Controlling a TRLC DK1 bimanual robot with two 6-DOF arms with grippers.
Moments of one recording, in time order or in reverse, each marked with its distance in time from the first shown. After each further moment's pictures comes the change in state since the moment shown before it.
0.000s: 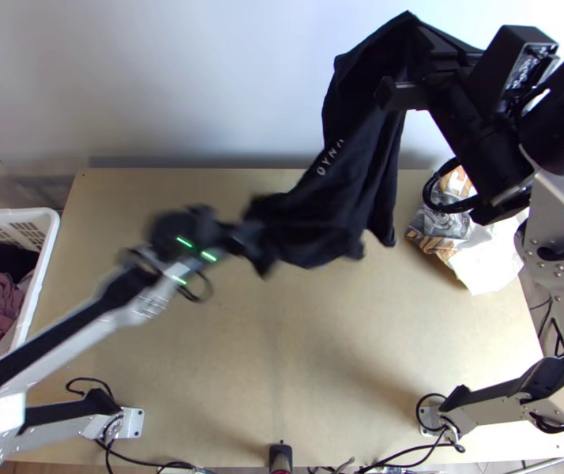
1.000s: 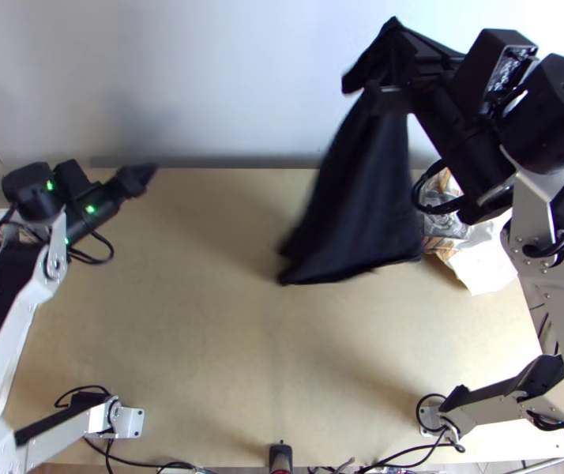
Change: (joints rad) left arm 0.597 -0.132 0.133 -0.273 0.262 -0.081; right arm 0.017 0.016 -0.009 0.004 -0.003 0.023
